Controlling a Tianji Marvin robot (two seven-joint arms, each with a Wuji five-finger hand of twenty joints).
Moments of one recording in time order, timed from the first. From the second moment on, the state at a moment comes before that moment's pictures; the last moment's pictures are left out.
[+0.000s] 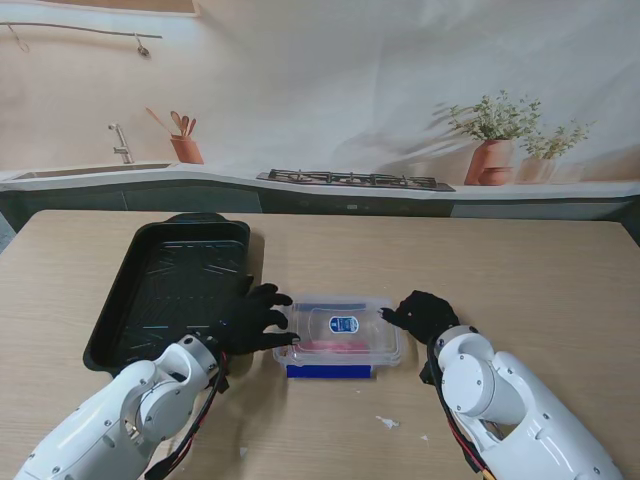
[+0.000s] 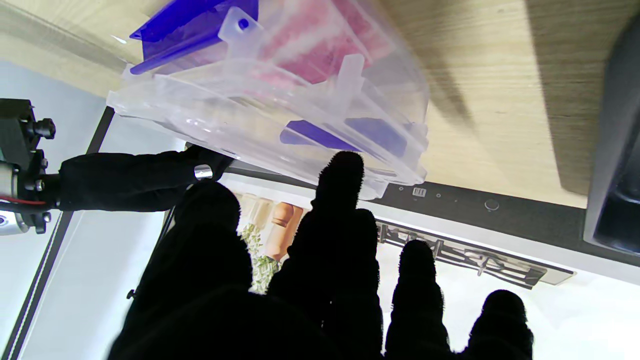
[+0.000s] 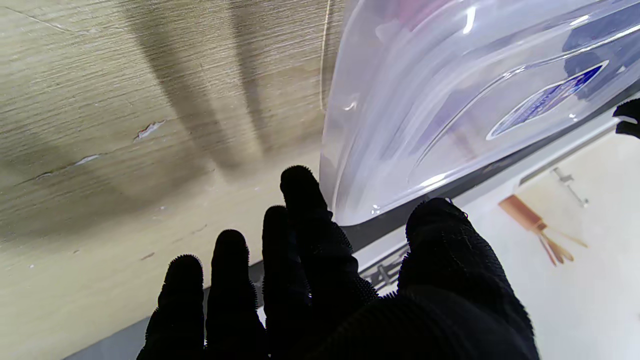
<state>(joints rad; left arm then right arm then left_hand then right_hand) 1.49 -1.07 -1.04 -1.52 0.85 -0.23 0.09 -1.57 -1.09 1.19 -1.64 -0.59 0.30 0.09 0.78 -0.09 0.06 -0.07 0.88 0.24 0.38 0.24 0.42 0.11 0.34 0.28 0.16 0.15 0.30 0.39 -0.08 0.34 0.05 0.32 0.75 -0.03 0.01 -0.07 0.78 0.30 0.33 0.50 0.37 0.18 0.68 0.35 0.16 0.16 0.53 0.33 -0.01 0.09 0.35 0.68</state>
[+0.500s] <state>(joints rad) 1.50 -1.07 -1.03 -1.52 0.86 -0.23 0.11 -1.58 -1.09 1.19 -1.65 -0.60 0.34 0.10 0.75 -0.10 0.12 -0.07 0.90 0.21 0.38 0.24 0.45 0.11 0.35 0.28 0.19 0.16 0.31 0.39 -0.08 0.34 0.05 0.36 0.75 -0.03 0.01 -0.07 0.78 0.30 0.33 0.50 0.37 0.20 0.68 0.34 0.18 0.18 0.56 0.34 0.01 0.10 0.35 0.69</state>
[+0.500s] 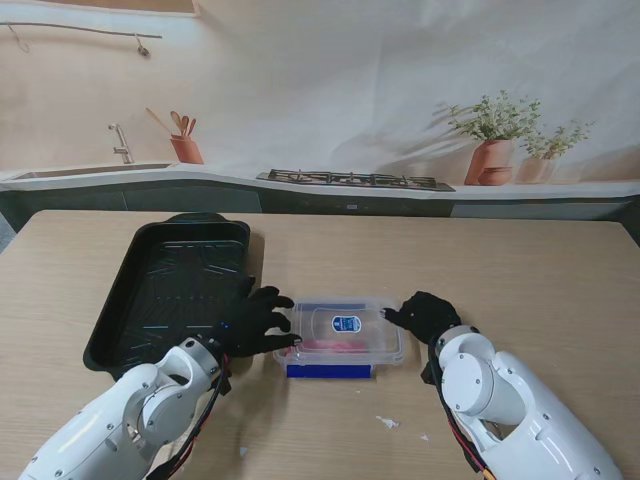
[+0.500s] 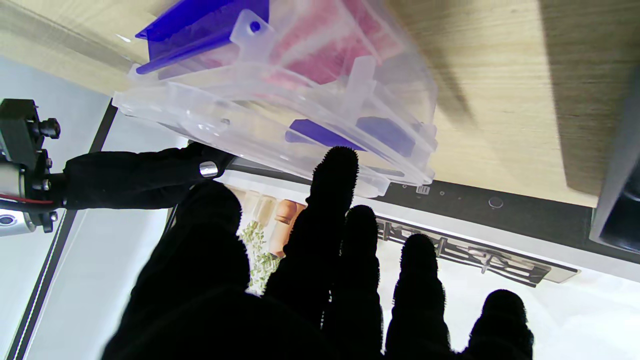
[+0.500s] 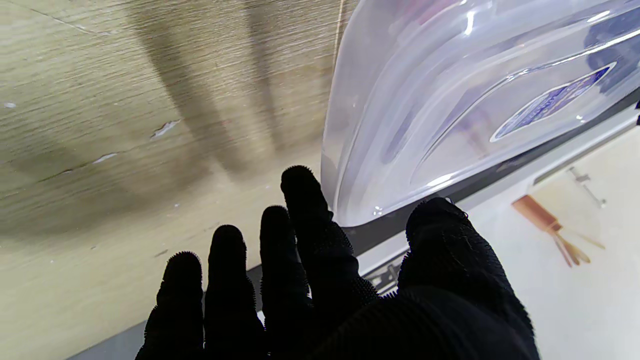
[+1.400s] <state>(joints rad) 1.48 -1.07 -1.01 -1.51 0.84 -0.23 0.08 -1.57 -1.13 1.23 -1.67 -0.23 0.55 0.07 0.74 -0.12 0.19 -0.07 0.91 0.21 0.39 0.24 0.45 0.11 0.35 0.28 0.19 0.16 0.31 0.40 -0.08 0.34 0.05 0.37 0.58 -0.32 0.51 -0.07 0.65 0.35 0.39 0.68 0.39 0.30 0.89 0.46 0.32 0.26 0.89 0.50 0.16 0.19 0.48 0.87</state>
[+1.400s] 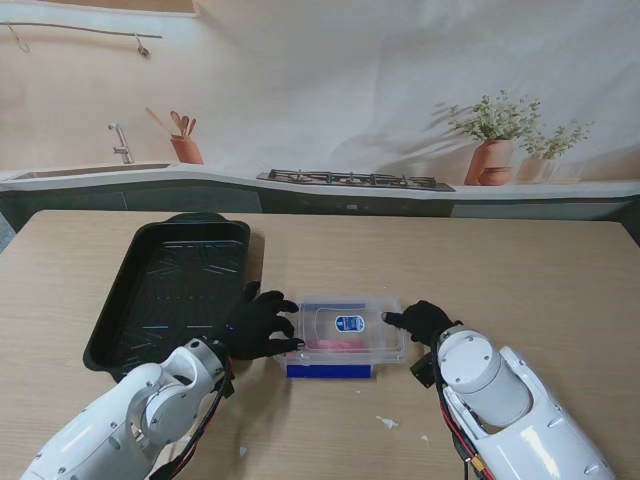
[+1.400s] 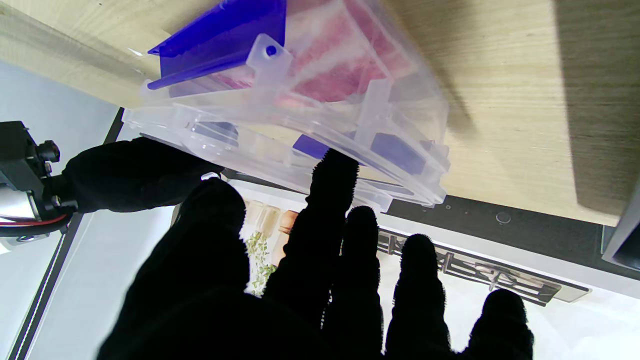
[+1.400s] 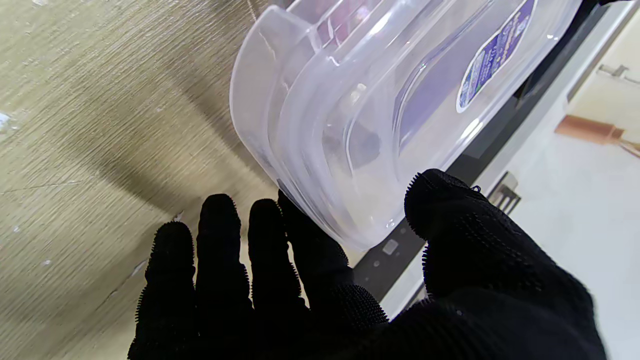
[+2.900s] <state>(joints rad) 1.50 -1.07 -1.04 -1.50 0.84 -0.28 0.13 -1.60 -1.17 1.27 -1.73 -0.12 0.50 -0.06 0.69 -0.14 0.25 -0.07 0.92 0.27 0.44 0.25 0.42 0.12 0.35 0.30 0.19 0.17 0.31 0.40 -0.08 0.34 0.05 0.37 0.76 -0.54 0.72 -0.23 0.68 0.35 0.87 0.63 0.88 0.32 1.09 0.67 0.97 0.28 1.22 0.67 0.56 0.38 1.29 0.71</state>
